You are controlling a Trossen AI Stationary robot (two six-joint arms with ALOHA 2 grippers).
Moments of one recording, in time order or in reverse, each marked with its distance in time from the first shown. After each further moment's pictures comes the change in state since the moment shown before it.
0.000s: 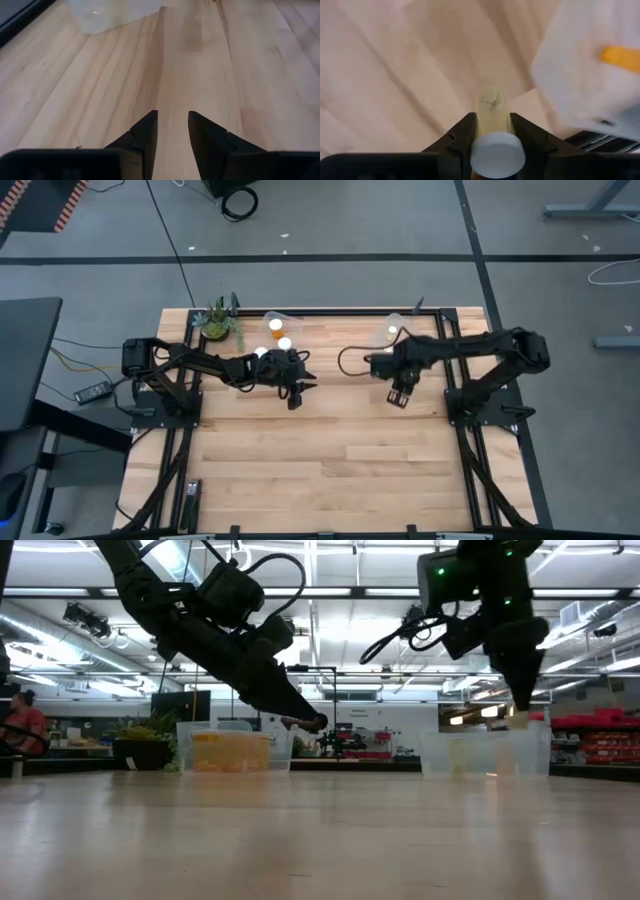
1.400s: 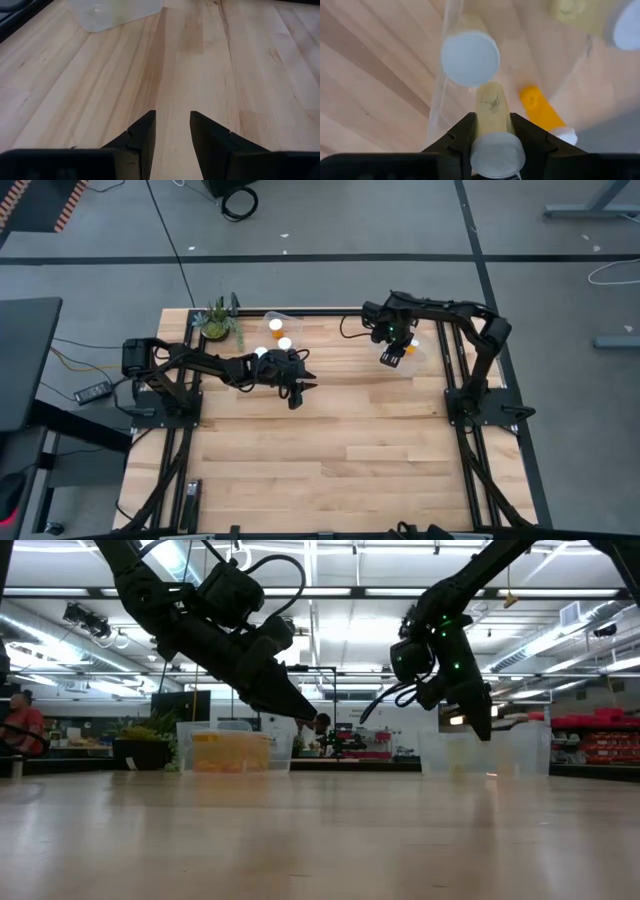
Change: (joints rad) left arm 0.000 0.000 0.000 0.002 -0.001 -0.043; right arm -0.499 0.333 0.202 0.004 0.021 -0.438
